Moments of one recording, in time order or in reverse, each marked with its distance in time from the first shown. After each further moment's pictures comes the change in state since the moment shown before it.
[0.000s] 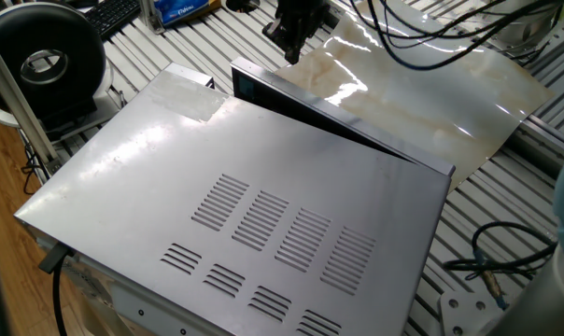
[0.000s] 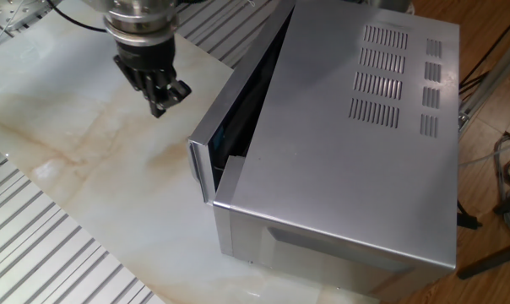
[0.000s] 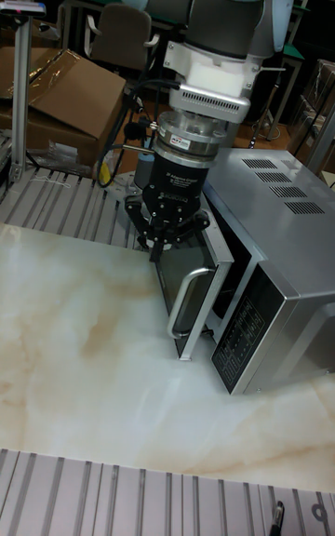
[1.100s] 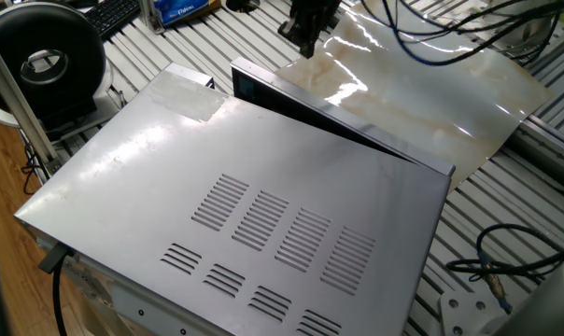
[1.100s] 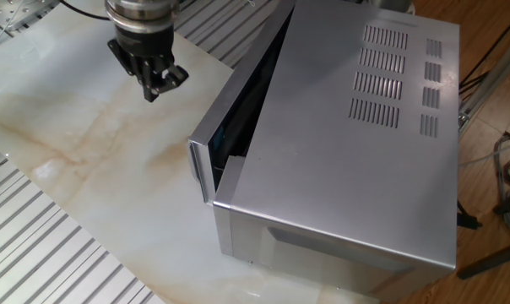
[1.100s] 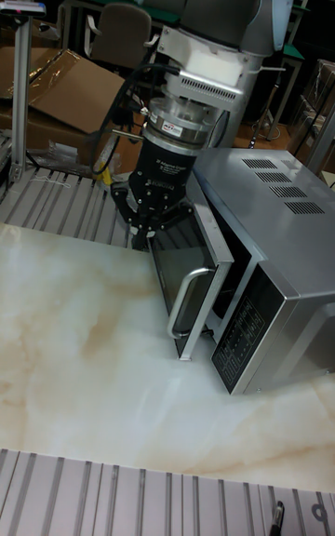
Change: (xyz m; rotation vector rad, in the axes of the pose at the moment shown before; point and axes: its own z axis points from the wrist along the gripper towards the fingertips) arm 0.006 -0.032 -0.012 0.055 -0.002 -0.113
